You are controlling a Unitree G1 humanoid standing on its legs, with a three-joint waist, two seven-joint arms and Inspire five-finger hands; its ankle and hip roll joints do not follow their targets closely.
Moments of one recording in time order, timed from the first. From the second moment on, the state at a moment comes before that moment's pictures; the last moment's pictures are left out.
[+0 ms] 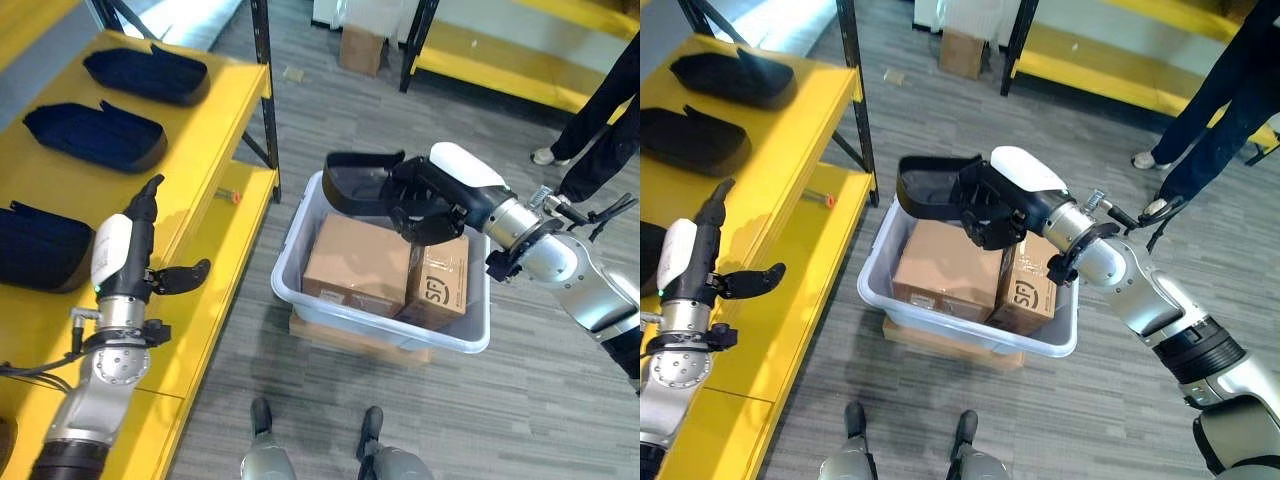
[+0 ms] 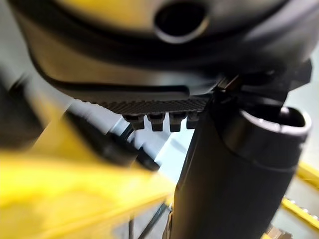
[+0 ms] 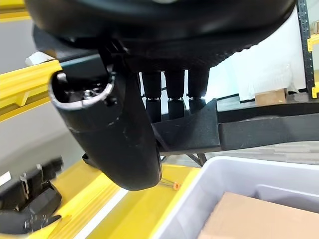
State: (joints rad) left arm -0.01 0.80 0.08 0.08 0.25 -0.18 0.34; right arm -0.66 -0.99 0.50 -0.01 -0.02 -0.13 0.11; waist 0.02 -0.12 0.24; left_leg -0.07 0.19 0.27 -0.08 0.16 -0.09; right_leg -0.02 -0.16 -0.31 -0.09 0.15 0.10
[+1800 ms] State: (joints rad) left arm -0.29 1.11 -0.40 -0.08 0.72 -0.35 0.41; right arm -0.55 -1.15 0.51 -0.26 0.20 -0.23 0.25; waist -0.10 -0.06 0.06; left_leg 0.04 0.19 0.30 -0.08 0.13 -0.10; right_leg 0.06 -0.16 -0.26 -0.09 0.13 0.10
